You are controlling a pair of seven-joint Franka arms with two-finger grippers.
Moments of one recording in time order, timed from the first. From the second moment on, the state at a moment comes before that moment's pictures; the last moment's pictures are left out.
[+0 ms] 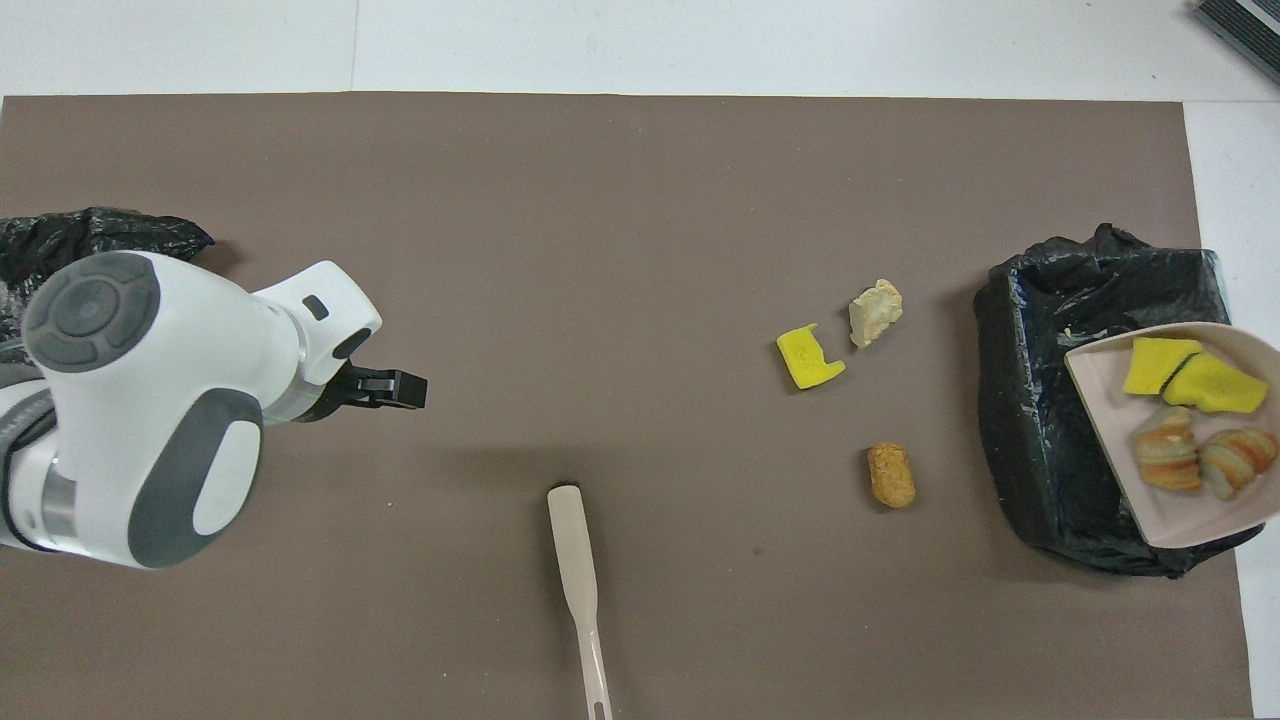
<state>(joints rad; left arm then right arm) -0.26 -0.03 -0.04 -2.02 -0.07 1.99 -0.13 -0.43 -0.06 0.05 -2.02 -0.36 2.15 -2.09</state>
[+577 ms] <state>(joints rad) -0.04 0.00 -0.03 -1.82 -0.06 1.81 0.08 -0.39 -0.08 0.06 -2.03 -0.53 2.18 -2.09</state>
